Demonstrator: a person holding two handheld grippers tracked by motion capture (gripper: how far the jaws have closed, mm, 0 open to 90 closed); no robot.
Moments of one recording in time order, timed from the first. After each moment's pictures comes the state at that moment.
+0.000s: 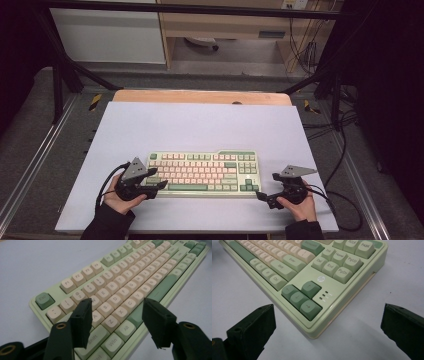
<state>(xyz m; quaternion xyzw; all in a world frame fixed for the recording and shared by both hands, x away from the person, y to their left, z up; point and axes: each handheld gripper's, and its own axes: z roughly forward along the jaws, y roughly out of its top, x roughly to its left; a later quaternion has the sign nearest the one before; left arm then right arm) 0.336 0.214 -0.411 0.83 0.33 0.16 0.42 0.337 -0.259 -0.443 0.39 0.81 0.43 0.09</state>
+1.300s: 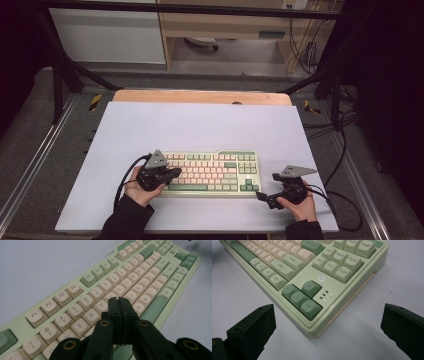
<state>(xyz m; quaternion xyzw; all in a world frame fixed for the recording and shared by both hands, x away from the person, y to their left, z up) 0.361 0.164 -0.405 0.84 0.32 0.12 0.41 0.337 -0.259 -0.443 0.39 0.81 0.43 0.09</state>
